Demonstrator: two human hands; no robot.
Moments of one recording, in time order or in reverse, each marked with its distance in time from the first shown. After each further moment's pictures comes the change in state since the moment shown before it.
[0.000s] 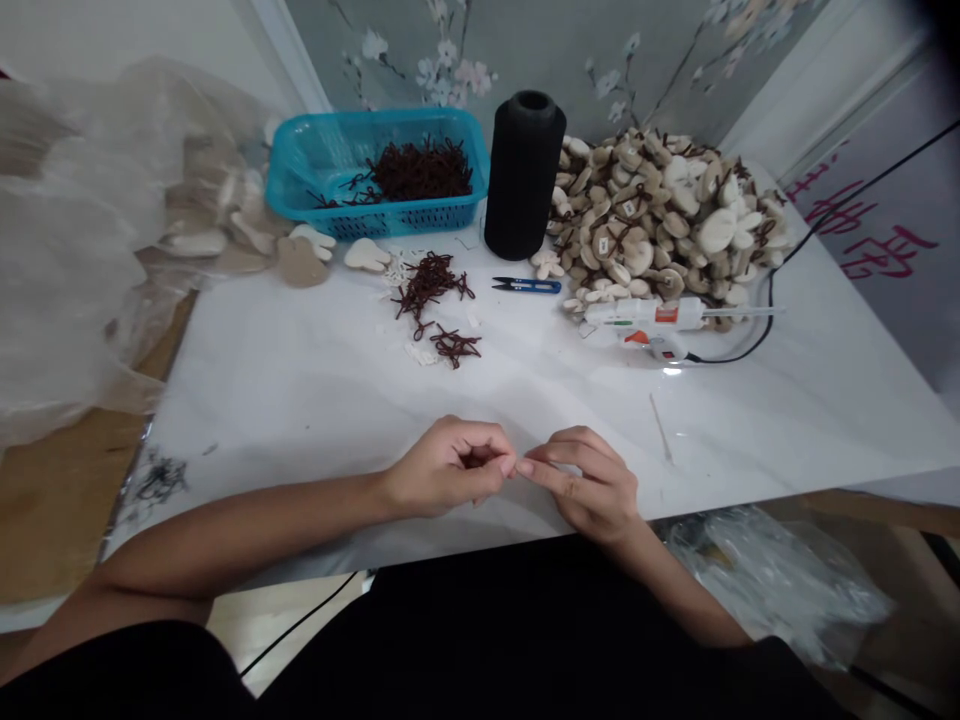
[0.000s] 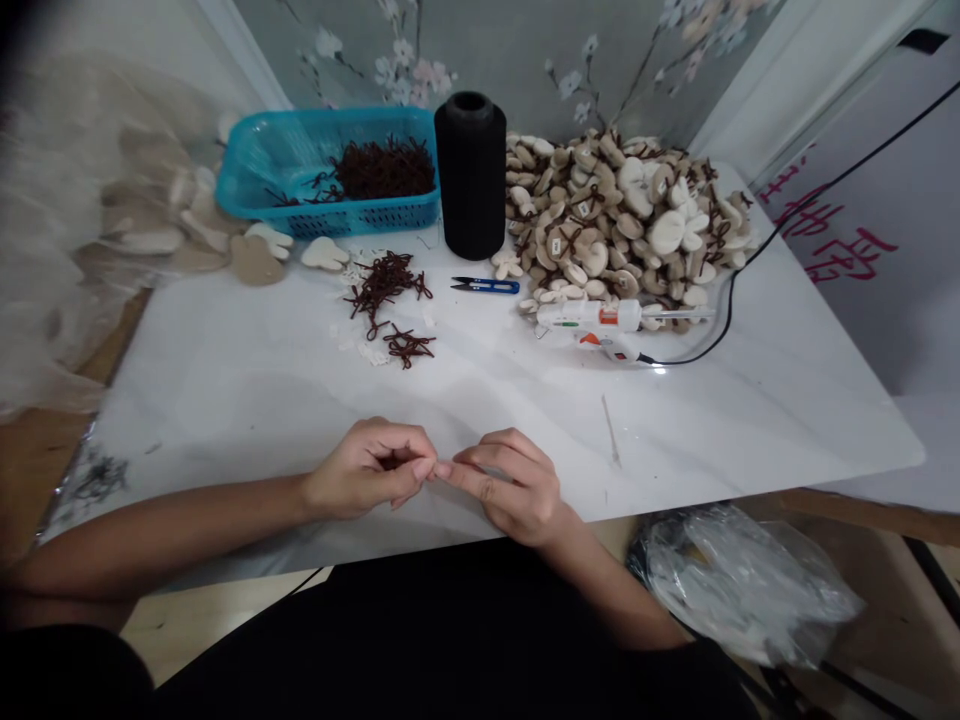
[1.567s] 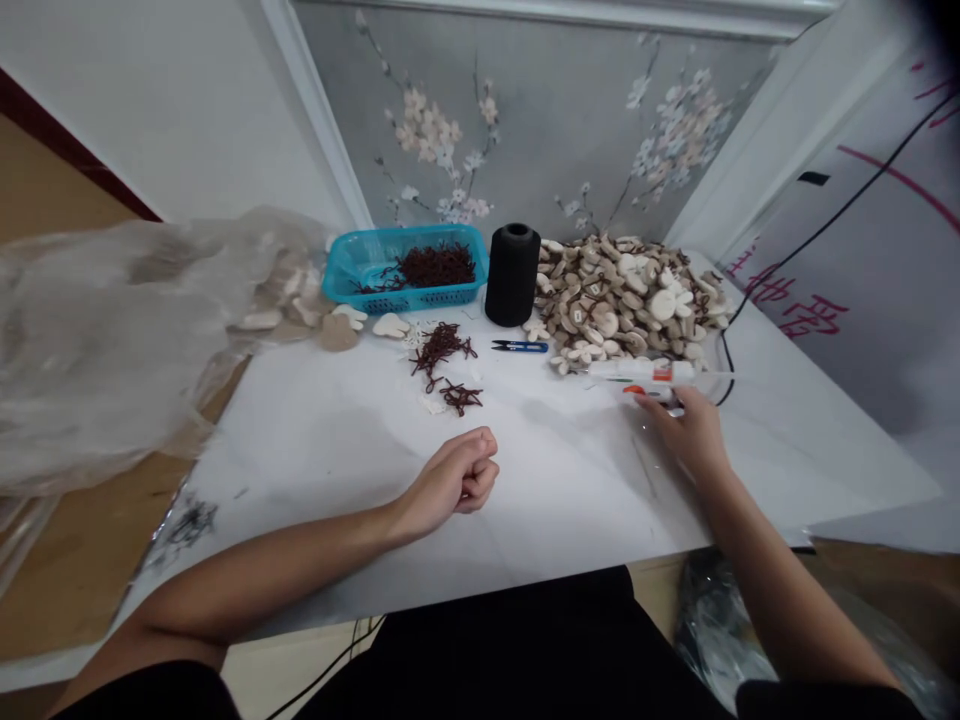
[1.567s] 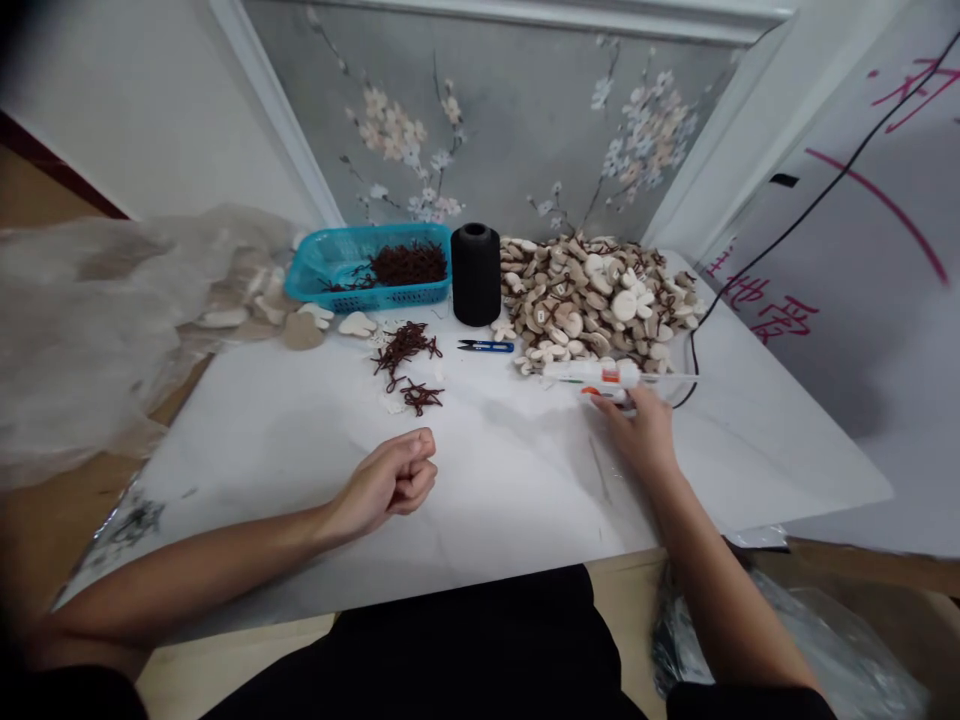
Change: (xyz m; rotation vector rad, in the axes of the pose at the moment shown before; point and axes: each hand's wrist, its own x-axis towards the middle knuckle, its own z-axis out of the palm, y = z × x) left_hand 0.000 -0.002 -0.005 -0.351 0.129 -0.037; right_hand -0.005 0.122 -0.111 -0.575 0.091 0.754
